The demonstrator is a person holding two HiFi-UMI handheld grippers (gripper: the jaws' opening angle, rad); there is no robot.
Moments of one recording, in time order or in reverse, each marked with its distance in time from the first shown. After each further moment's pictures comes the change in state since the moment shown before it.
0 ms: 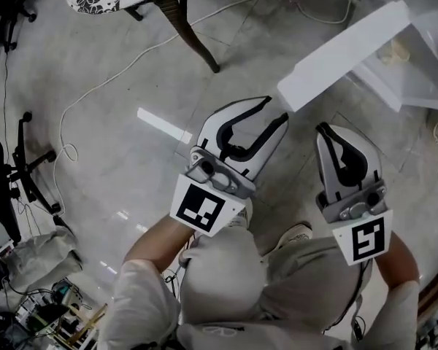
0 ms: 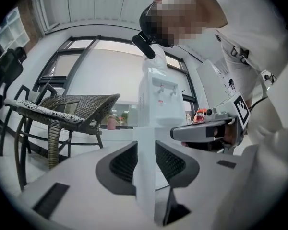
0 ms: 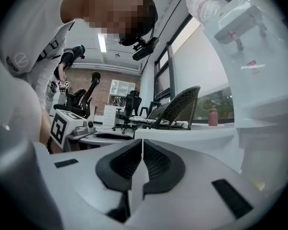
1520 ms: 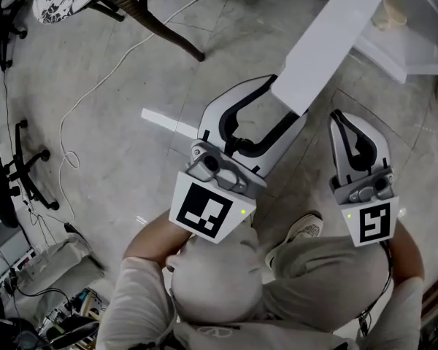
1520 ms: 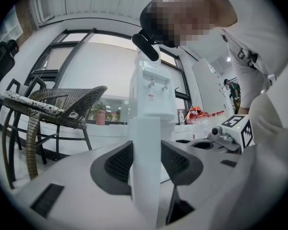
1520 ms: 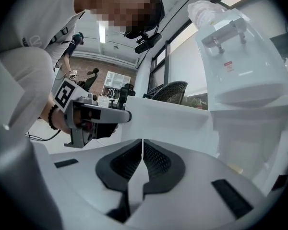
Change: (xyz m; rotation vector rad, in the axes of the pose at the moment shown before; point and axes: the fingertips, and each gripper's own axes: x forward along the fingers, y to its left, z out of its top) left arm 0.027 -0.052 -0.014 -0.016 0.043 -0.076; right arm -0.061 -0.024 -0.075 -0.059 0.046 -0.123
